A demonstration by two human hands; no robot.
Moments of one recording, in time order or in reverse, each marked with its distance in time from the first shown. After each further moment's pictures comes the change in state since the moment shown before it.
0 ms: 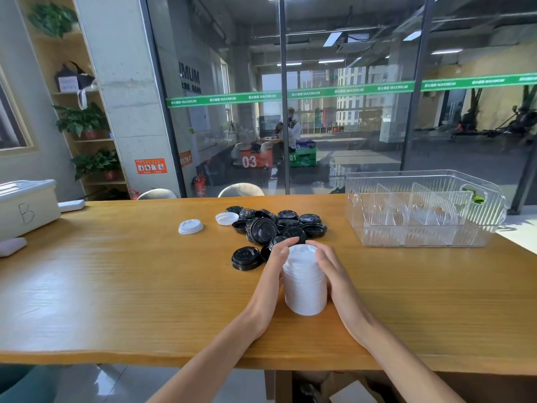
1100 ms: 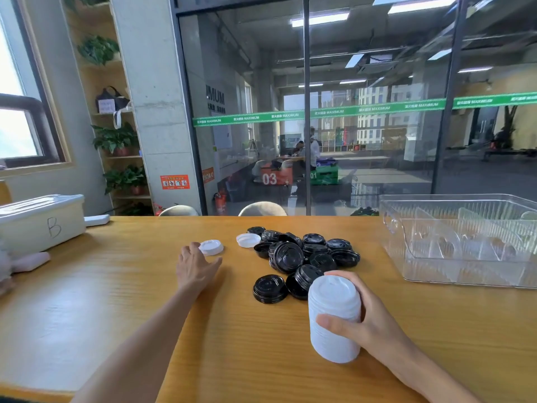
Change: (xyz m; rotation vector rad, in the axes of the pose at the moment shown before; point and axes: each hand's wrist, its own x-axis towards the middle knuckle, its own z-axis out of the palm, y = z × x) left_hand 0.112 -0.028 -0.243 1.083 0.665 -0.249; right_hand 0.031 0.003 -0.007 -0.125 -0.174 -0.058
